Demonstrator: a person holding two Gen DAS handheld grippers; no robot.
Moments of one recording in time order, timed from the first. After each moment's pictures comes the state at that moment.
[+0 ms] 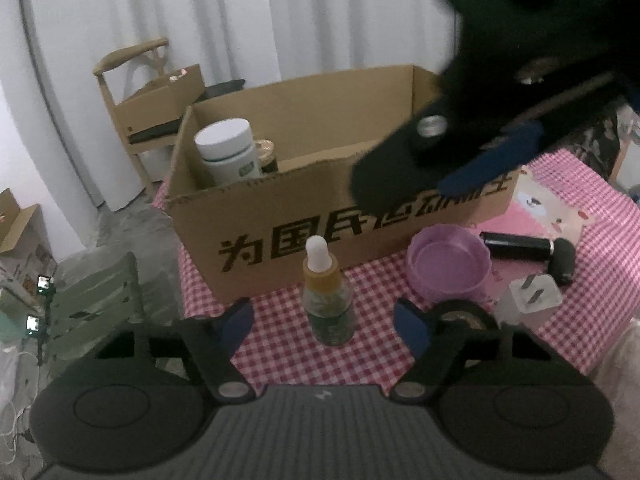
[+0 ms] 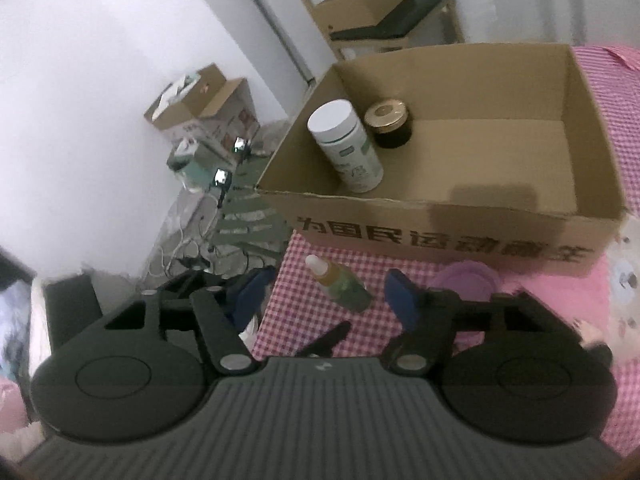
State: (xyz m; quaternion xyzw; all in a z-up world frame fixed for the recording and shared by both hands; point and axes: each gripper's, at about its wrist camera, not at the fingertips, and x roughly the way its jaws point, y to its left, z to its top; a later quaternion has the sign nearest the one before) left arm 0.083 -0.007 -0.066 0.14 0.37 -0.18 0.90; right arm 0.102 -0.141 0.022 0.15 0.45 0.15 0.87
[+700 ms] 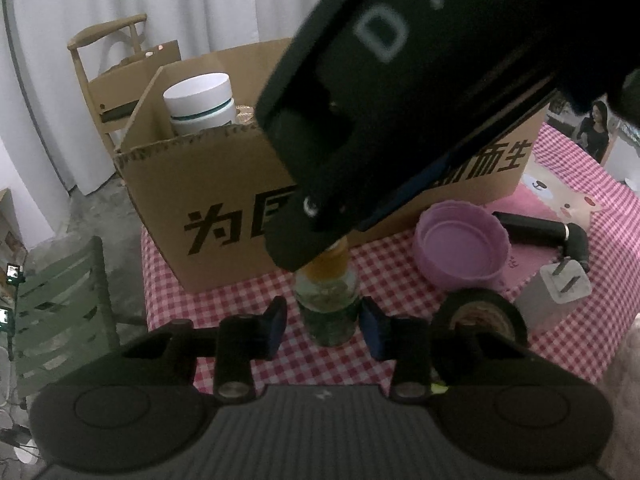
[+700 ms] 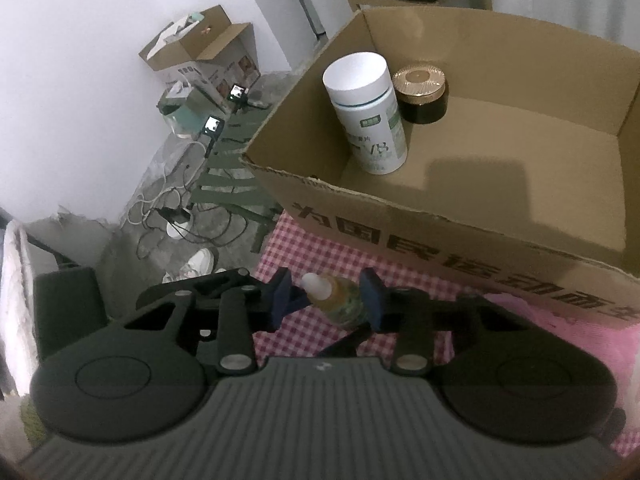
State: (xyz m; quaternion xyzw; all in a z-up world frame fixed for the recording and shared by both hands) left arm 0.115 -0.006 -0.107 0.12 0.39 -0.21 0.89; right arm 0.157 -0.101 -0.017 0.08 0.51 0.17 0.84
